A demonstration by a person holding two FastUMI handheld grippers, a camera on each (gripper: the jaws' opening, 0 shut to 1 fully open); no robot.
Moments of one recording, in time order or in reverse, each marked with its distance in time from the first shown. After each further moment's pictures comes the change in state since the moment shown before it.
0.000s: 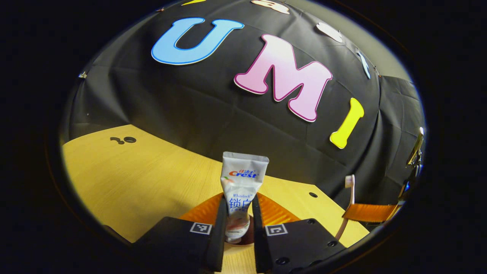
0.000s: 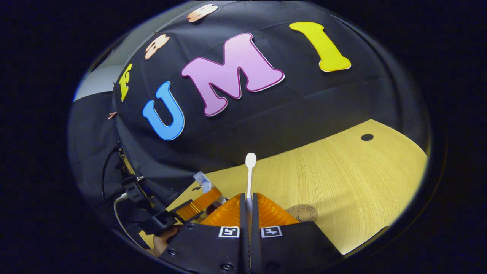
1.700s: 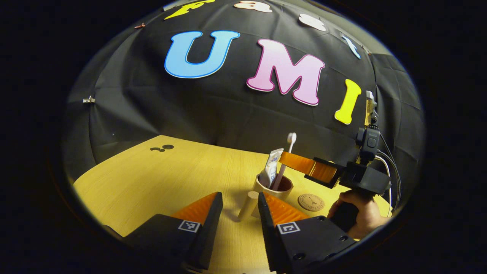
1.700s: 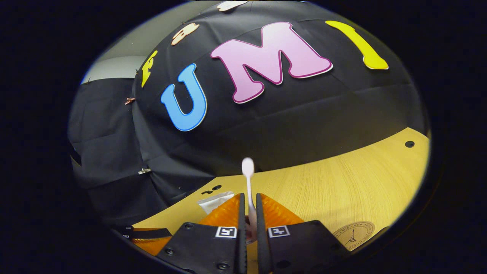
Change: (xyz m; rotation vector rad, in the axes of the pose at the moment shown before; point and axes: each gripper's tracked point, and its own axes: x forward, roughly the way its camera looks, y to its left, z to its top) left arm -0.112 0.058 -0.016 0.183 0.067 0.114; right arm 0.104 0.060 -0.058 -0.093 -0.022 0.152
